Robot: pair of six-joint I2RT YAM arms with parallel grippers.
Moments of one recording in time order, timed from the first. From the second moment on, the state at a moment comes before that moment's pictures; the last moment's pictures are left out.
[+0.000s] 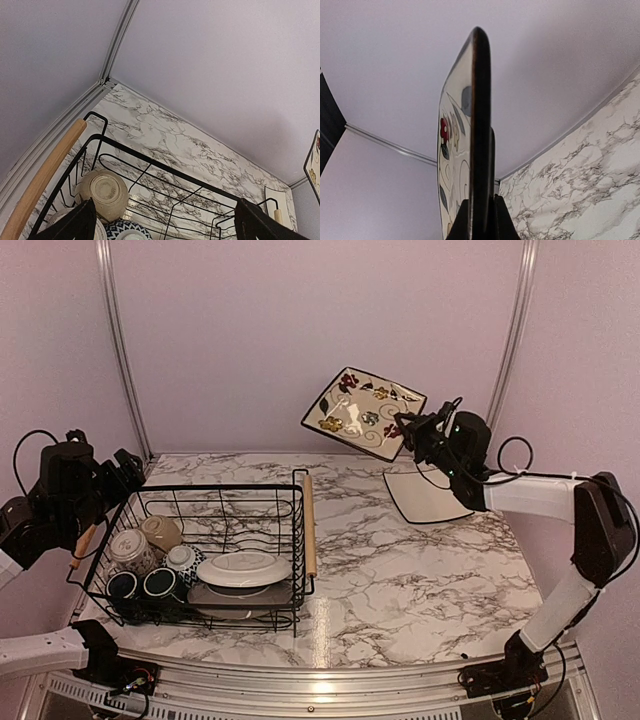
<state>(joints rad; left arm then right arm) -0.61 0.73 0.91 -0.62 -0.67 -0.79 0.42 1.62 1.07 0.63 -0.14 1.21</state>
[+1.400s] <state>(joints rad) -0.61 0.73 0.87 -0.60 -0.55 -0.79 0.35 1.97 0.74 0.80 0.81 1.60</state>
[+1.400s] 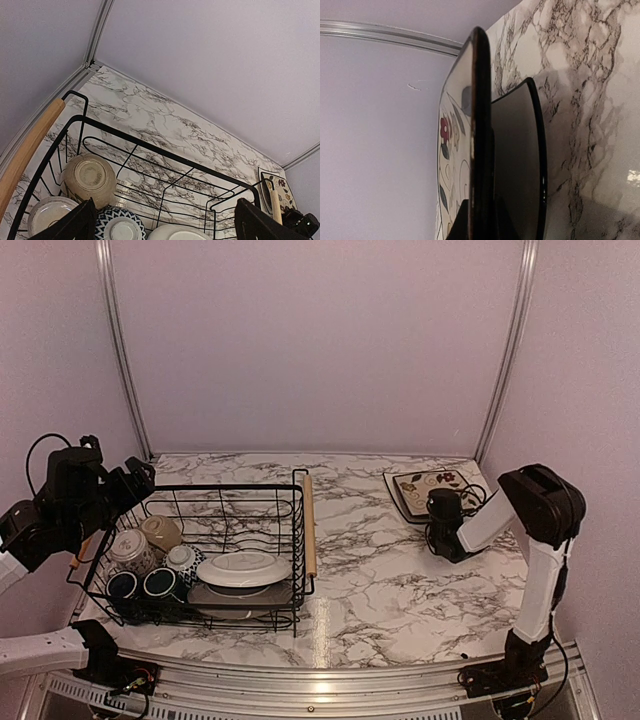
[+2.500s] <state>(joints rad) -0.61 0.75 0.86 -0.54 -0.52 -0.79 0.31 1.77 0.78 0.43 0.49 1.35</state>
